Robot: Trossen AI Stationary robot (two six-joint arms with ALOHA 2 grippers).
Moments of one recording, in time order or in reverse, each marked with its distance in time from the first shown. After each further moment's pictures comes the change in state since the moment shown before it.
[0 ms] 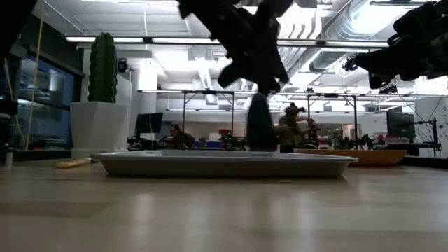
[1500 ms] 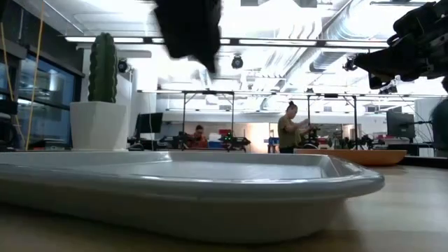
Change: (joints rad) left arm -0.450 0.065 0.106 -0.379 -0.024 -0.062; right arm 0.000 0.005 0.000 0.001 0.000 0.000
